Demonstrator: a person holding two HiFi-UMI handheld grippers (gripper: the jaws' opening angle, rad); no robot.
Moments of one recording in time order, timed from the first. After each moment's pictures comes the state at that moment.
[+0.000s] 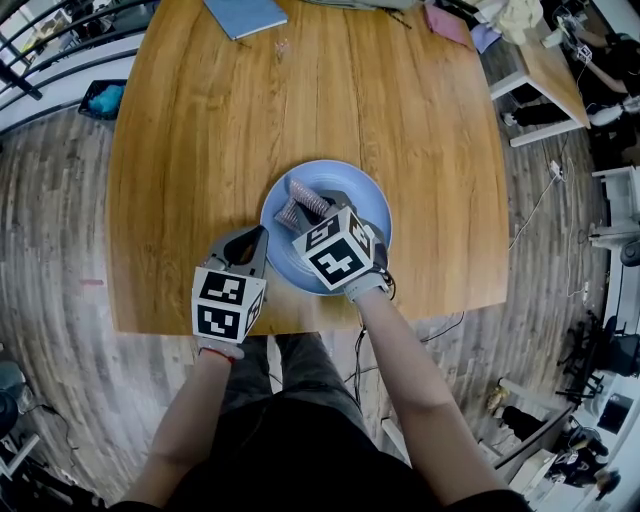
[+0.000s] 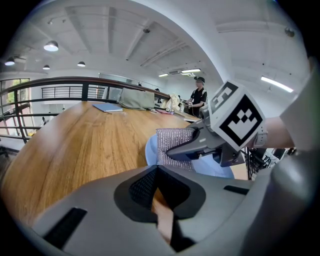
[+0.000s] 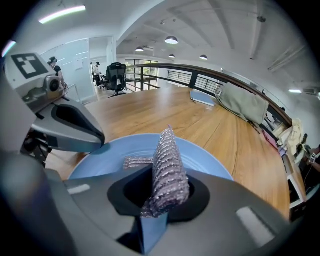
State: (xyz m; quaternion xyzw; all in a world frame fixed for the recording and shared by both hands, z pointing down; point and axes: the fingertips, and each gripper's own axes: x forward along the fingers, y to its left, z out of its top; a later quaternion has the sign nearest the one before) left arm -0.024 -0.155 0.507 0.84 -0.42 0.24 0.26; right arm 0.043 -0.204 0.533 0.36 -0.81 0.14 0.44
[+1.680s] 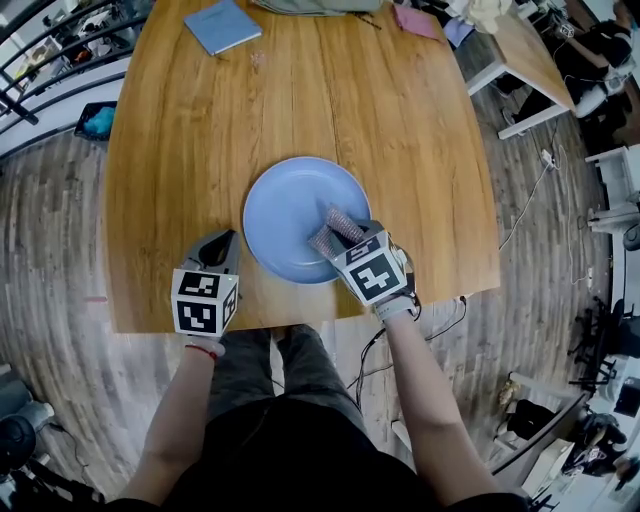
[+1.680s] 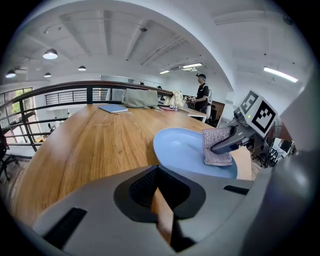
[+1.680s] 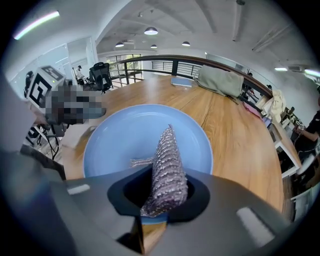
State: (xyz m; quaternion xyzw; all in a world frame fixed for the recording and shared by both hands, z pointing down) left arm -0.049 -0.144 0.511 0.82 -0.45 0.27 0.24; right arm 0.141 -0.133 0.527 0.41 -0.77 0.22 0.45
